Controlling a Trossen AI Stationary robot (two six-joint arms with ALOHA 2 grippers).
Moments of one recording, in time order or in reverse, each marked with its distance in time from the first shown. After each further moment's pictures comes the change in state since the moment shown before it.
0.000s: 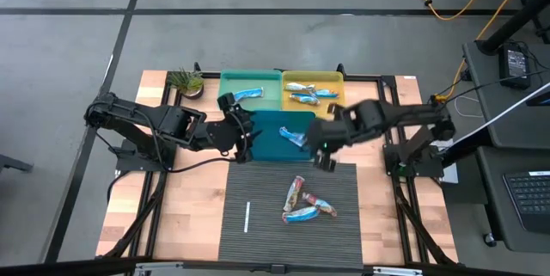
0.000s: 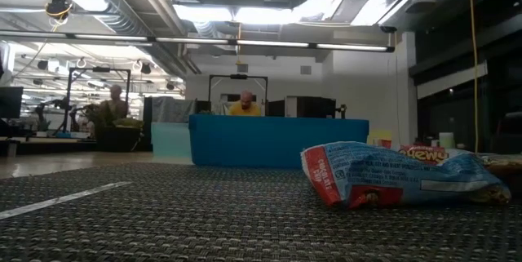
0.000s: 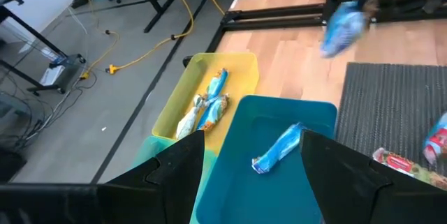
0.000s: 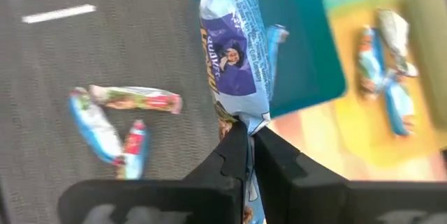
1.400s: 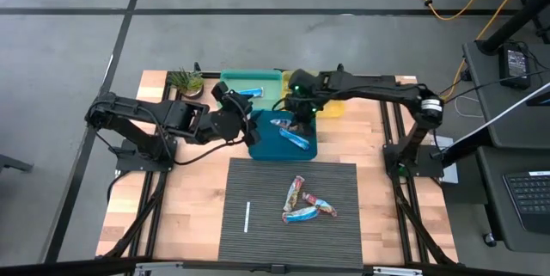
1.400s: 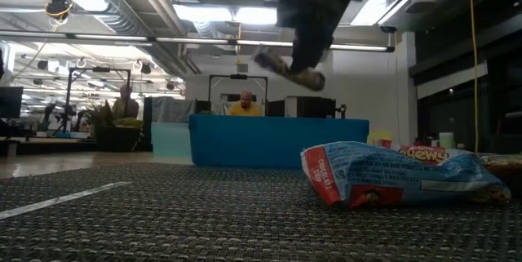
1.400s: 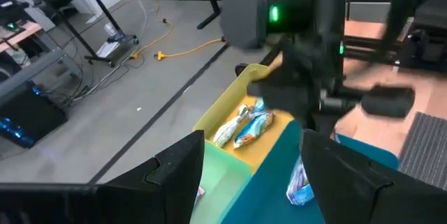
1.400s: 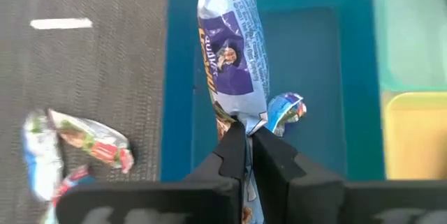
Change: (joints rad) left arm 0.071 0.007 0.001 0.043 -0.160 -0.134; right arm -0.521 0.057 -0.467 0.661 -0.601 -0.647
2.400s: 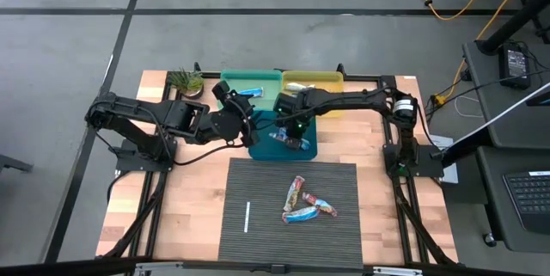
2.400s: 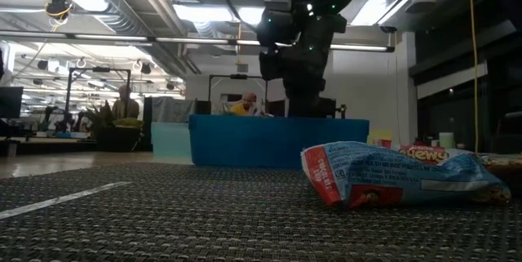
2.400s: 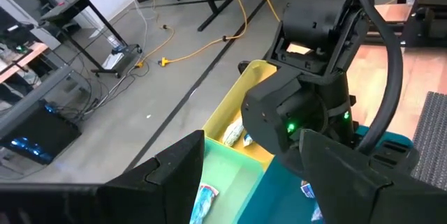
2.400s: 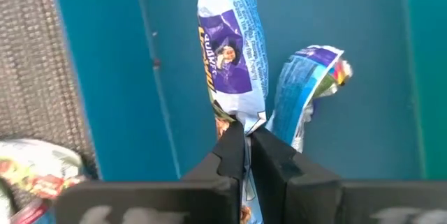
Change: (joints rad) left arm 0.000 0.000 0.000 -0.009 0.001 0.100; right arm 0.070 0.225 -0.013 0.035 0.108 0.206
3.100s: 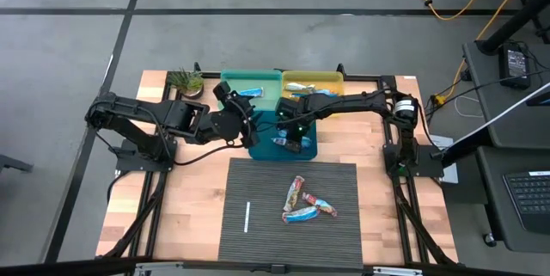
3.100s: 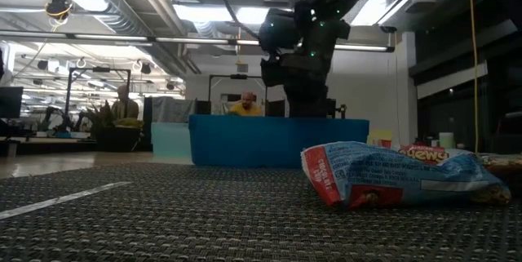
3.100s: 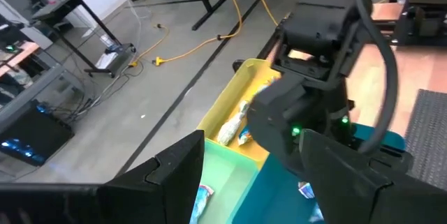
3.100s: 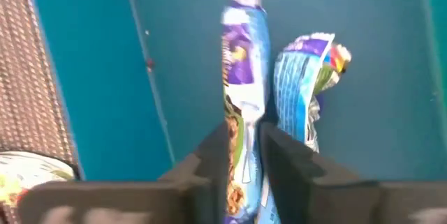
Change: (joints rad) left arm 0.000 0.000 0.000 0.000 0.023 0.000; right arm 0.008 -0.009 -0.074 0.082 0.012 0.054
